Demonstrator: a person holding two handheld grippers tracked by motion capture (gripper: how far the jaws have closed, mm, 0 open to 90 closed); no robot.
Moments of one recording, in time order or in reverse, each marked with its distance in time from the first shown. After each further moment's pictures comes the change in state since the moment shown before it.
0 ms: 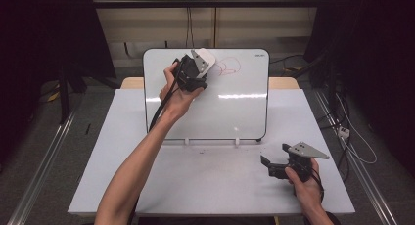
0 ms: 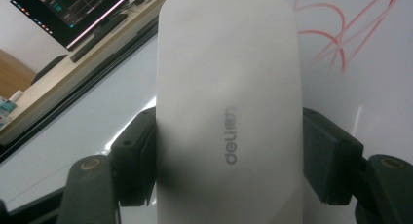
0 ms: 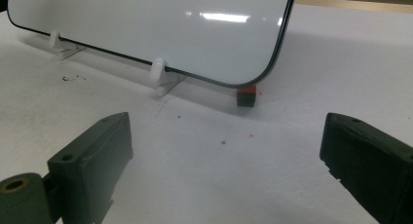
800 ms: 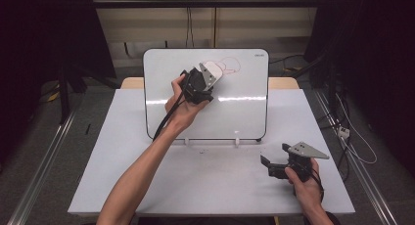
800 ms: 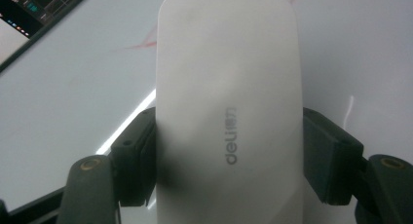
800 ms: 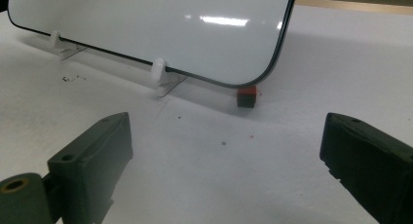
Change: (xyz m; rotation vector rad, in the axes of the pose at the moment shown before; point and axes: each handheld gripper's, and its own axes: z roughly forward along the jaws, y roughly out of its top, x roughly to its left) left arm -0.027 -0.011 -0.003 0.013 -0.044 0.049; right arm 0.000 0.000 0.000 0.000 -0.002 -0.003
